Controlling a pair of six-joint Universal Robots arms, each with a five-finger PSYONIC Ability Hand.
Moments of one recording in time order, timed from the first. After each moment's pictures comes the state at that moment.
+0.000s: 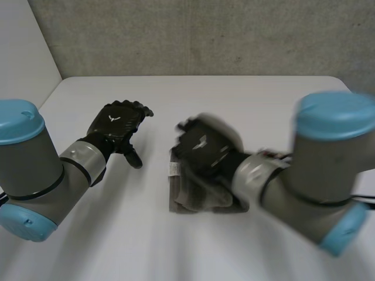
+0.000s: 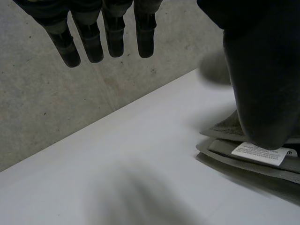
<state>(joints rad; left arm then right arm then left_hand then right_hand) 4.32 -1.90 -1.63 3.36 -1.38 3.29 2.21 -1.15 1.41 0.03 1.16 2.47 0.28 0.26 0.23 0.23 0.06 1.31 1.31 0.22 0.25 1.16</state>
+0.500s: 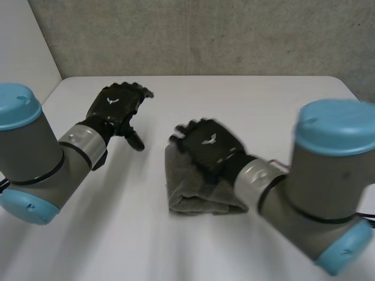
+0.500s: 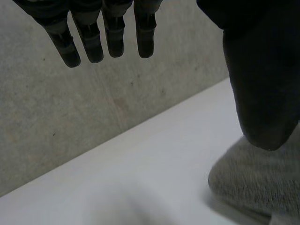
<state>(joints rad) 4.31 -1.92 -1.53 3.36 -1.38 3.23 2.22 -1.23 1.48 0.01 1.31 2.79 0.28 0.26 0.23 0.23 0.06 0.24 0.25 0.22 0.25 0.06</state>
